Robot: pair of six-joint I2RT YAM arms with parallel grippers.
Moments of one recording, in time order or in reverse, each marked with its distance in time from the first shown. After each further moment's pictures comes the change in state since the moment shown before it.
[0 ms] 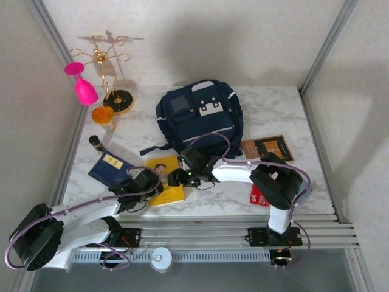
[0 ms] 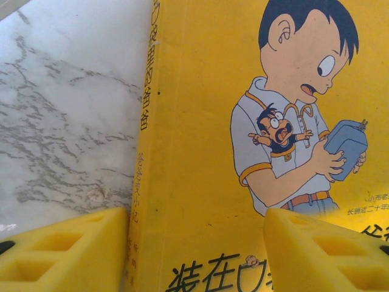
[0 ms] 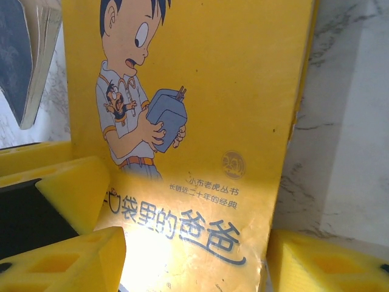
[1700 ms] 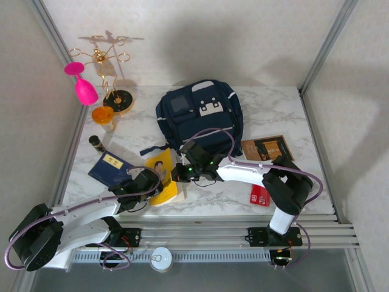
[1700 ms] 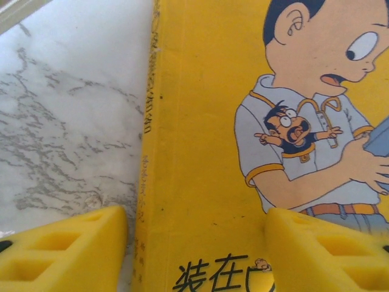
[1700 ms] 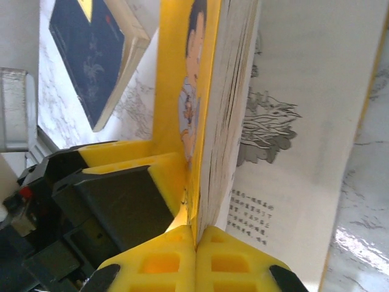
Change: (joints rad) left arm 0.000 -0.005 0.003 0.010 -0.017 0.000; right arm -0.002 -0.107 0.014 0.006 -0.022 0.003
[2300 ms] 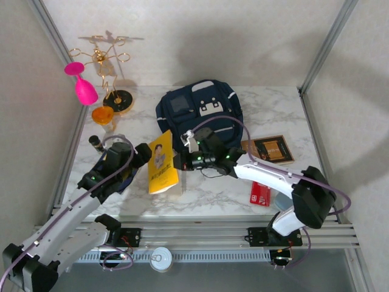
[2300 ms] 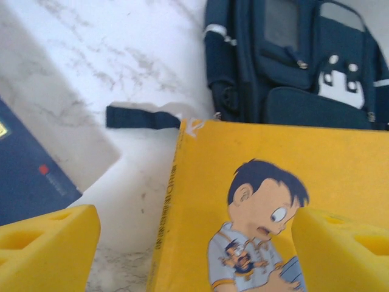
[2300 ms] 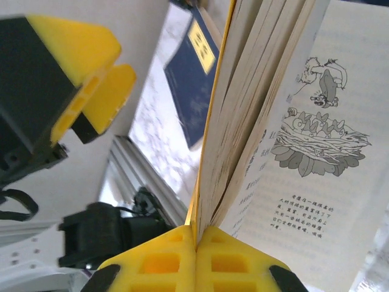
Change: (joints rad) left arm 0.269 -0.220 0.373 -0.224 0.028 0.195; right arm -0.078 -0.224 0.014 0.010 -0.109 -0.042
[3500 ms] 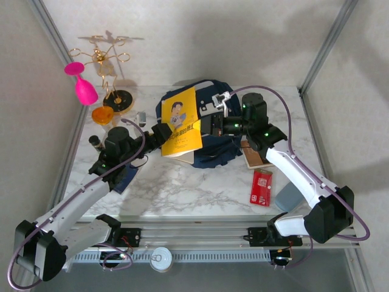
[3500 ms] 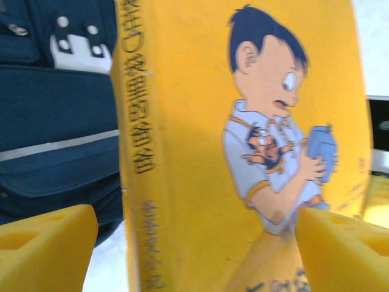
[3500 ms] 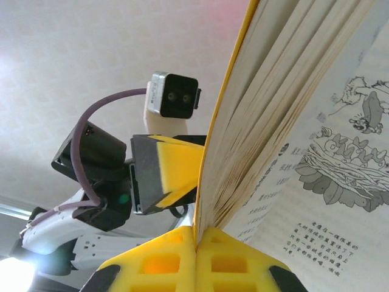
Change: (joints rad) left arm 0.040 0.194 0.009 0.682 0.632 -0.124; right arm -0.373 -0.154 0.156 -0.008 -0.439 -0.045
